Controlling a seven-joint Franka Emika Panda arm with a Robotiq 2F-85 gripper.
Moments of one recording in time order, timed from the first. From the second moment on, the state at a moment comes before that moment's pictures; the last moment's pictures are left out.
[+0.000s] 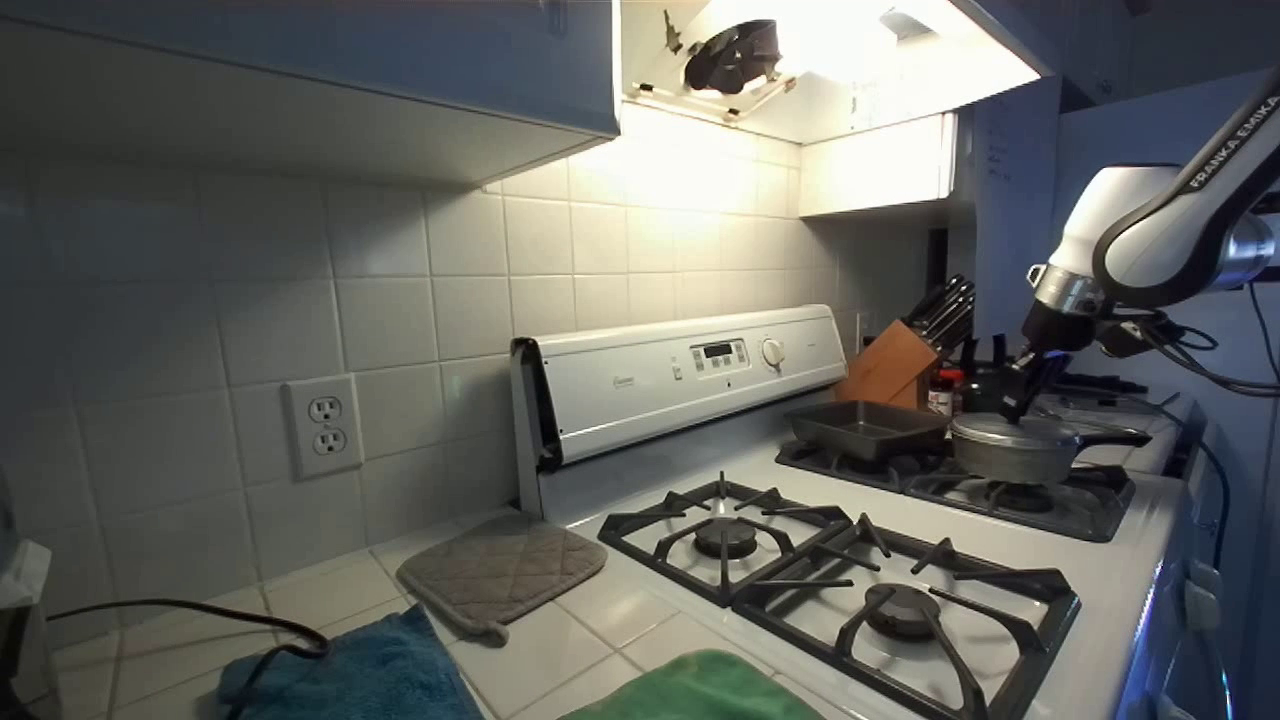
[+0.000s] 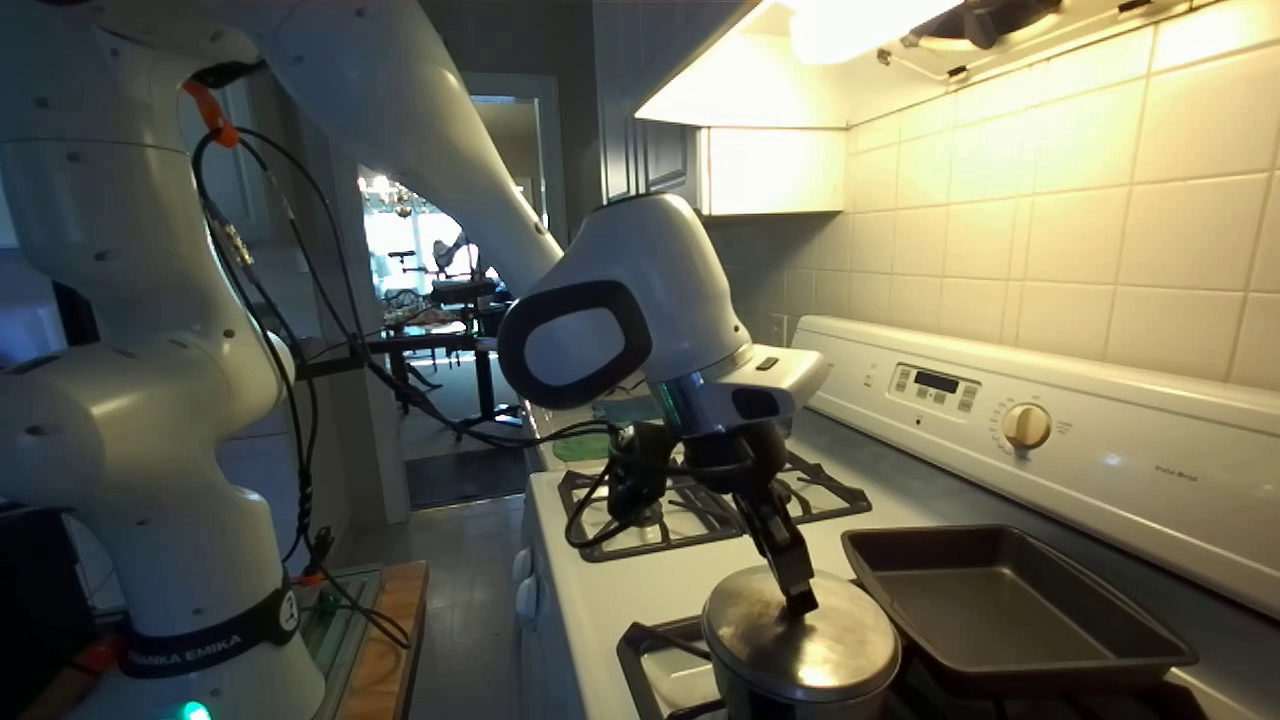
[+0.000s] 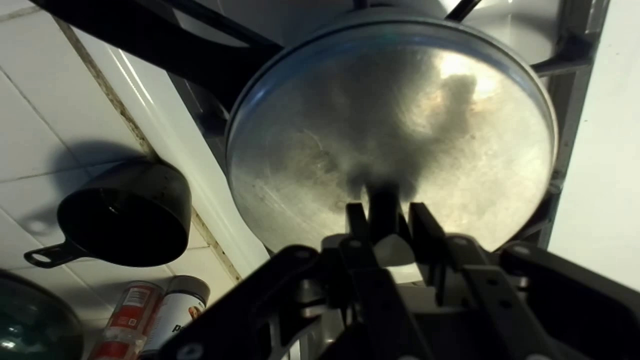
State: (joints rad) arm -0.21 -0.03 -0.13 -2.59 -0.13 2.96 -0.03
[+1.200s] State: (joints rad) arm -0.19 -0.14 -0.13 -2.63 -0.13 2.96 -0.03
